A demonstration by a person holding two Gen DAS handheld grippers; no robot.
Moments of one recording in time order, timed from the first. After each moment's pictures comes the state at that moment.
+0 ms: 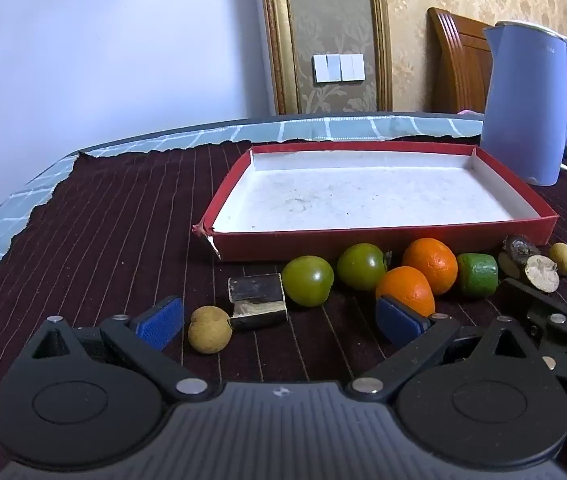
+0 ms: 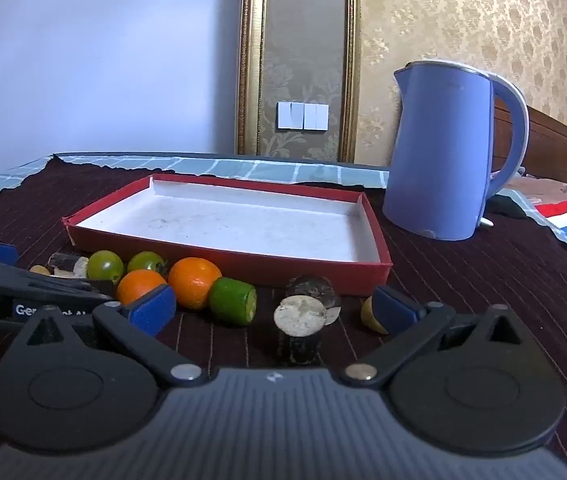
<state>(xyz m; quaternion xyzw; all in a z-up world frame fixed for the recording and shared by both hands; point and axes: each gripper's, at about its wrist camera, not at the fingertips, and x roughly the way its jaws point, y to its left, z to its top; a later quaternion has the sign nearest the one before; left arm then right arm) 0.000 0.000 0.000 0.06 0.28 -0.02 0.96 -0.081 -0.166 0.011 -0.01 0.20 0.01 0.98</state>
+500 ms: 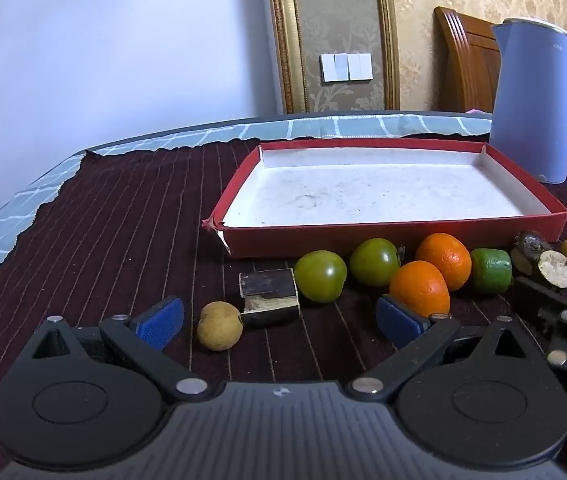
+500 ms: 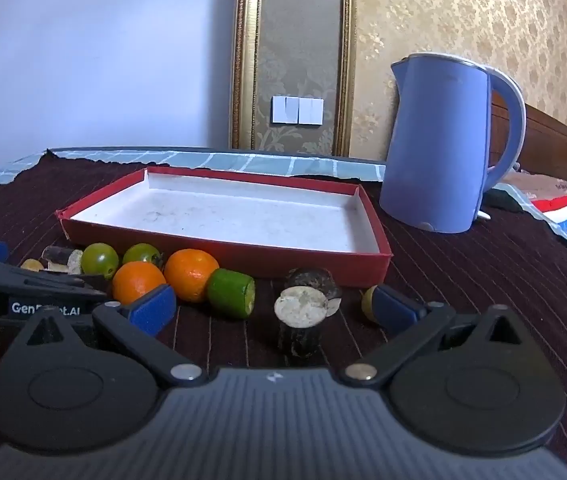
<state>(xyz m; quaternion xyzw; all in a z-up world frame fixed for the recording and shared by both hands) 0.000 0.003 -0.001 0.06 0.28 -0.01 0.96 -0.081 -0.163 0.005 0.00 0.20 0.00 0.98</state>
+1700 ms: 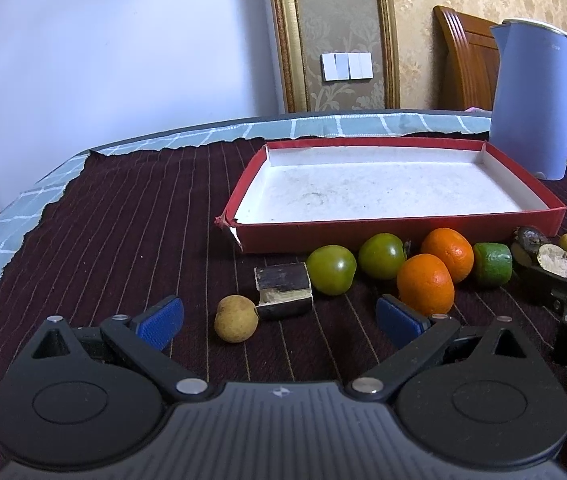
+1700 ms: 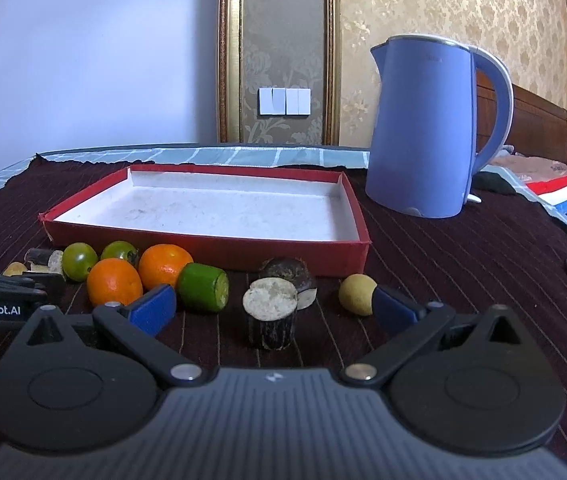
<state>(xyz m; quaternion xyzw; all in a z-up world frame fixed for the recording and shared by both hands) -0.004 0.009 -0.005 0.07 0.28 -0.01 0.96 -0.073 -0.179 0.001 0.01 0.22 -0.01 0.98</state>
